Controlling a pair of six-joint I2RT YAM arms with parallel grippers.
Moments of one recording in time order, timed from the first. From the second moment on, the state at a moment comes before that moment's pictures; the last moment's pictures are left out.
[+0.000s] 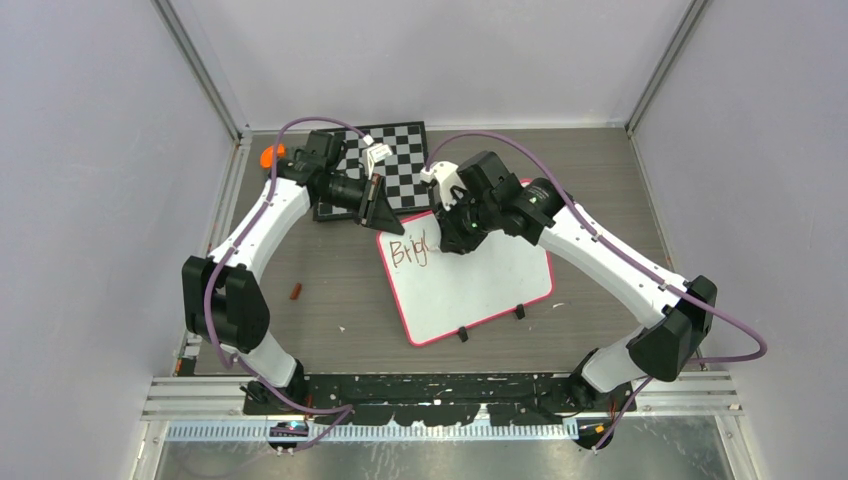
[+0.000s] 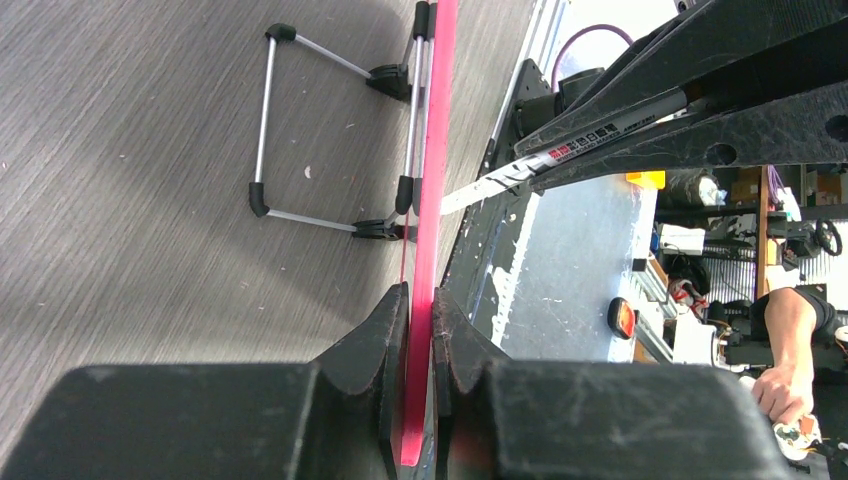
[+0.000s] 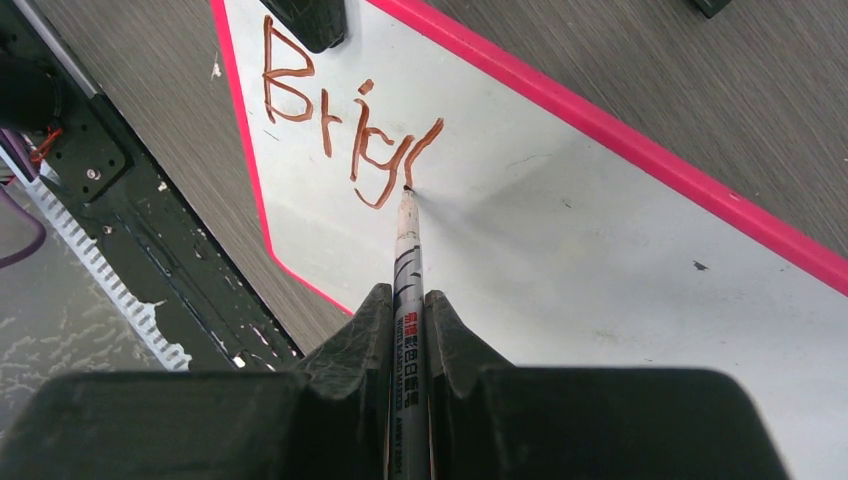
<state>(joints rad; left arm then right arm) -0.27 1.62 1.44 -0.85 1.08 0.10 0.76 1.48 1.51 -0.87 -0.21 -0.01</state>
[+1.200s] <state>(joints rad) -0.27 1.62 1.44 -0.85 1.08 0.10 0.75 1.50 1.57 -0.88 -0.19 -0.02</state>
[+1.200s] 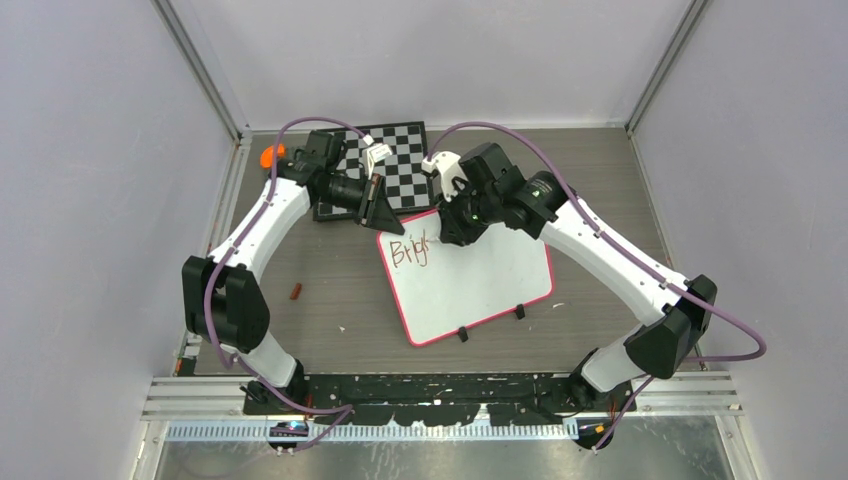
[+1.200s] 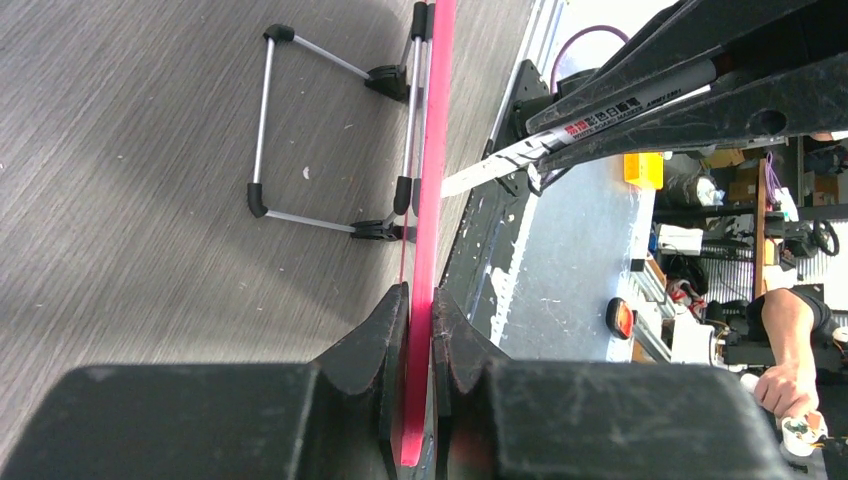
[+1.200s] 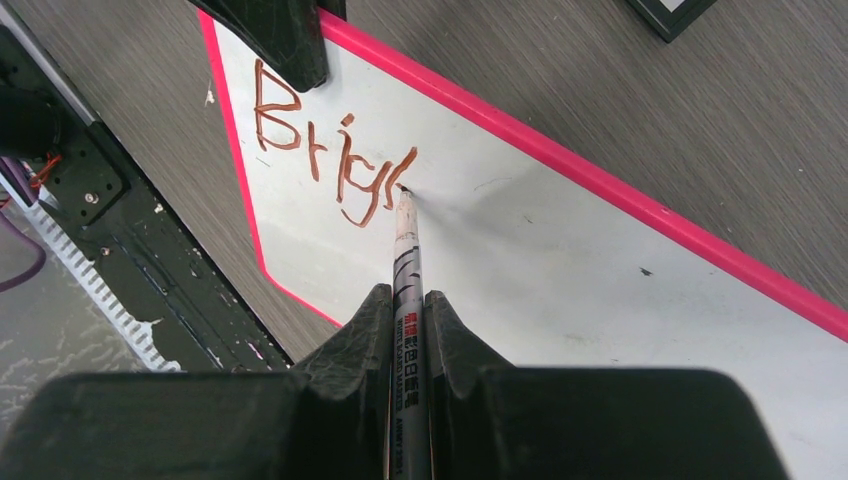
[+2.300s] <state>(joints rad) -0.27 1.62 1.44 -0.85 1.08 0.10 0.73 1.47 1.56 -0.94 -0.20 -0.03</state>
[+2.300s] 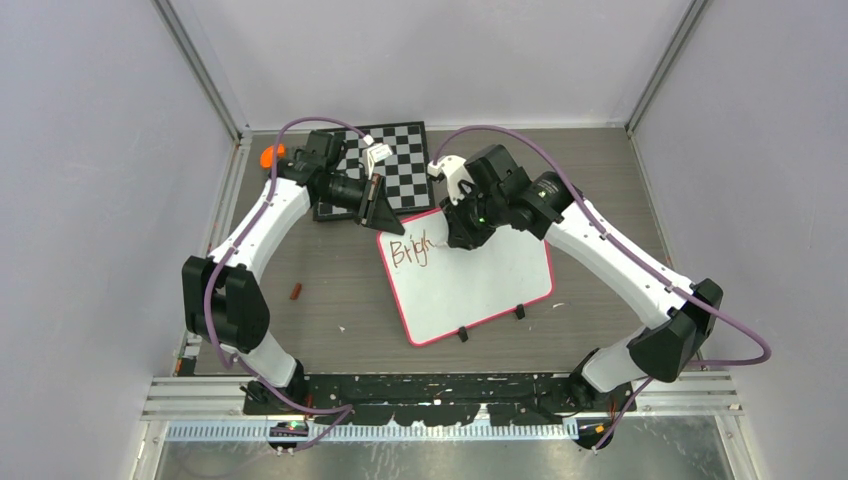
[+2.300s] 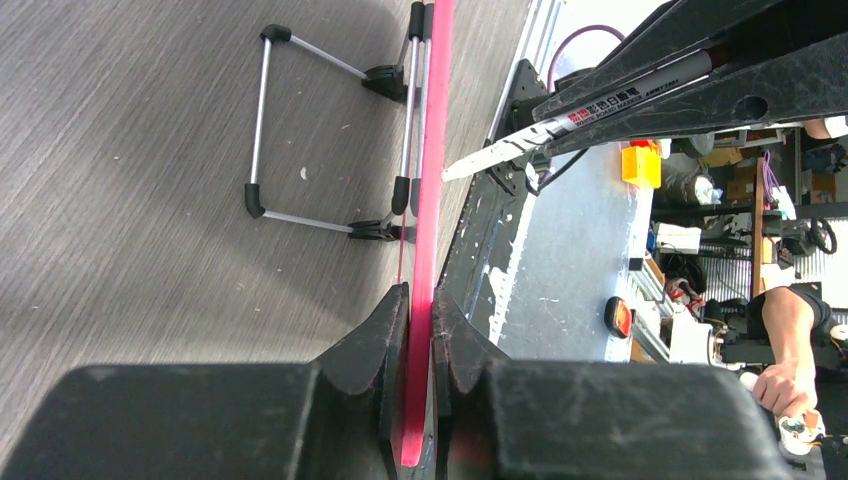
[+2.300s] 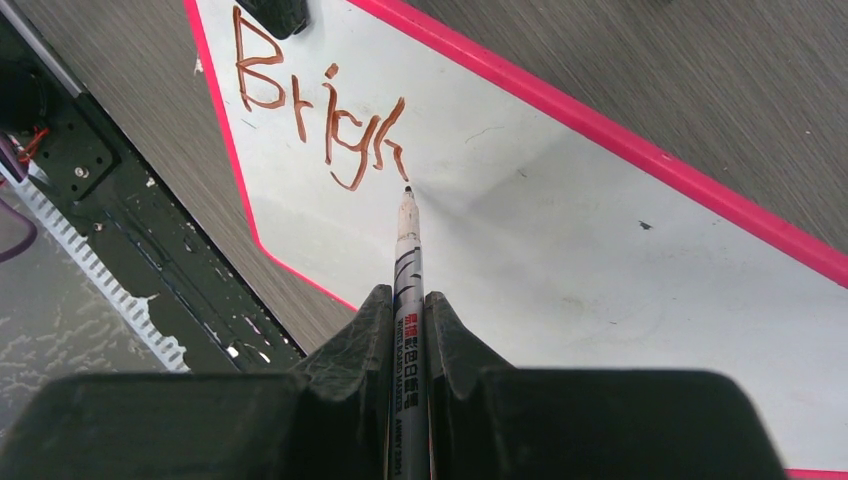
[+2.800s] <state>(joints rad) -0.27 1.62 1.44 -0.85 1.08 0.10 0.73 1.49 1.57 -0.93 -0.17 -0.03</state>
